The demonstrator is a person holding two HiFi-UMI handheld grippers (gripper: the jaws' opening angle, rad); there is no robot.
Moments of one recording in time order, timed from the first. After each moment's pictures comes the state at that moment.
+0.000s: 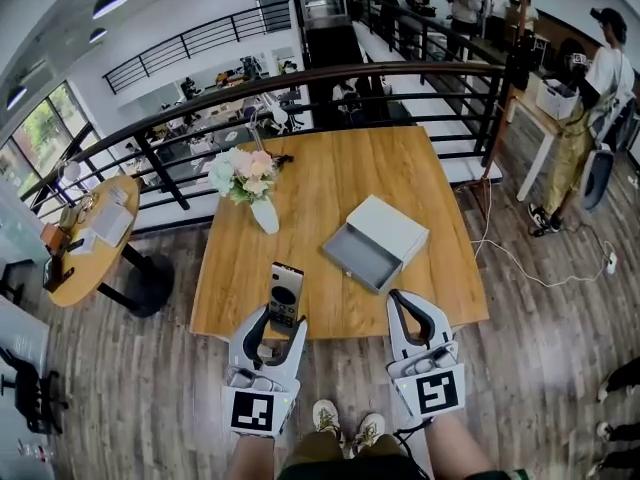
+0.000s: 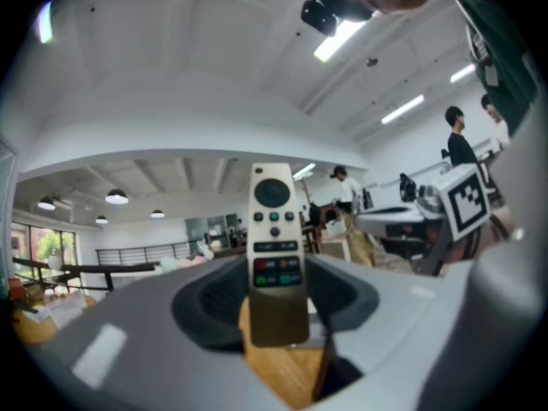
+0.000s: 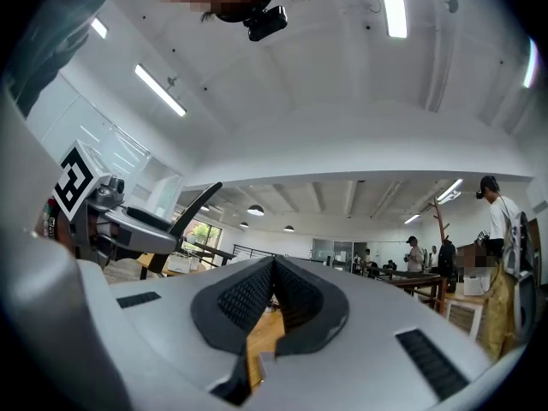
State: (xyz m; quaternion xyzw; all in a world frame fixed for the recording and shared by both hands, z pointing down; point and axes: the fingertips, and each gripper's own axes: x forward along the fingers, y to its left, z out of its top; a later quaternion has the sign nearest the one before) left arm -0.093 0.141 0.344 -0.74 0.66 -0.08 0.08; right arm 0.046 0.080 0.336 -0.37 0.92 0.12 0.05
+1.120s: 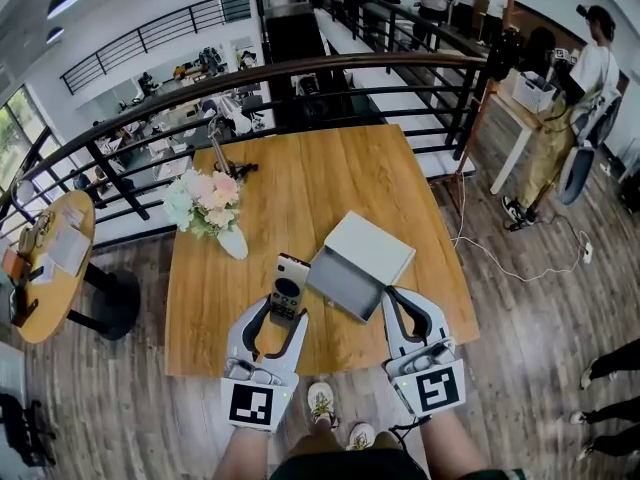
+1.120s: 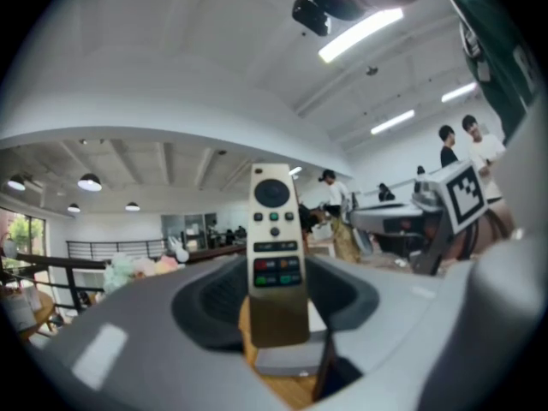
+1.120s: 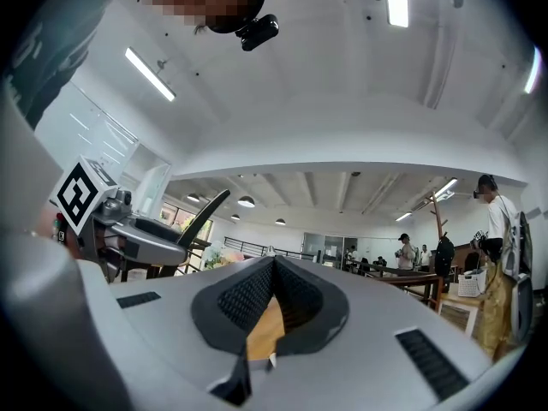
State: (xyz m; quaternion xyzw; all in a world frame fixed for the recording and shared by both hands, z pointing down) left arm -0.123 0.001 0.371 -0.79 0.61 -0.06 0.06; right arm 0.011 -0.036 0.351 -0.40 0.91 0.12 0.02
